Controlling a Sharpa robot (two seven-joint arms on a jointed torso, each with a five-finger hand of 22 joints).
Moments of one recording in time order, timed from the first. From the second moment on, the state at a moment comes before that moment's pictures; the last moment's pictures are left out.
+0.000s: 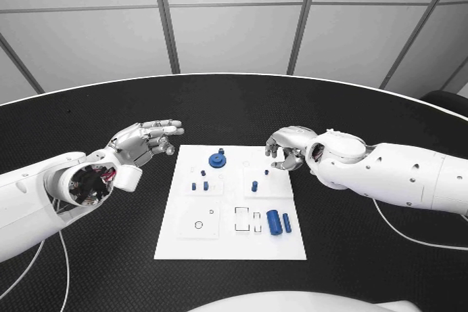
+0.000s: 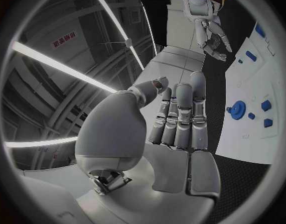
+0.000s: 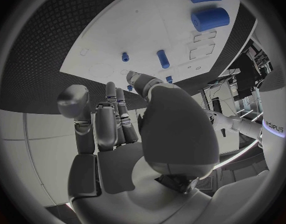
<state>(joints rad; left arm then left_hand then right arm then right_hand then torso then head) 1.22 -0.90 -0.08 1.46 0.14 0.05 0.20 1.30 -0.16 0.63 -0.09 0.14 0.95 0.17 0.25 0.36 1.06 0.11 0.31 0.14 1.11 0.03 1.26 0.32 0.17 1.07 0.11 0.98 0.49 1.18 -0.81 -0.09 1.40 -1.65 -0.25 -0.13 1.35 -0.26 0.57 0.13 0.17 0.91 0.16 0.29 0.33 1.06 0.09 0.26 0.30 1.47 -0.01 1.35 1.29 0.12 1.43 0.09 0.97 1.15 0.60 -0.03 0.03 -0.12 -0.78</state>
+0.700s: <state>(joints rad) 1.22 -0.91 -0.08 1.48 0.15 0.05 0.20 1.30 -0.16 0.62 -0.09 0.14 0.94 0.18 0.25 0.35 1.05 0.11 0.31 0.14 1.10 0.03 1.26 0.31 0.17 1.06 0.11 0.97 0.48 1.16 -0.76 -0.10 1.34 -1.65 -0.20 -0.13 1.35 -0.26 0.58 0.12 0.18 0.92 0.16 0.29 0.33 1.06 0.09 0.26 0.29 1.47 -0.01 1.36 1.30 0.12 1.44 0.09 0.99 1.16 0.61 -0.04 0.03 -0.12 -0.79</state>
